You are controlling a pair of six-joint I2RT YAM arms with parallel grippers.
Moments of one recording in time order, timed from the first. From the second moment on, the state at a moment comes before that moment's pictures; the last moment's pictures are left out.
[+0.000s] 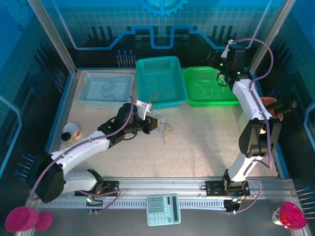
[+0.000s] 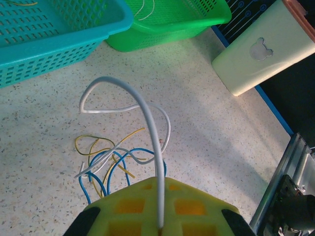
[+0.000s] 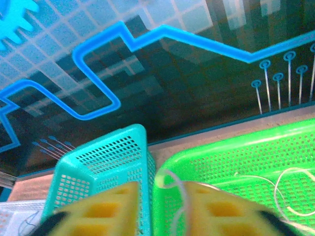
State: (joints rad) left arm -0.62 1.23 0.78 -0.07 0.30 -0.46; right arm 0.03 1.76 1.64 -0.28 -0.15 0.45
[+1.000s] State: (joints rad) left arm -0.61 1.20 0.89 -0.08 0.37 -0.65; right arm 0.46 1.16 0.60 0.01 -0.28 0.41
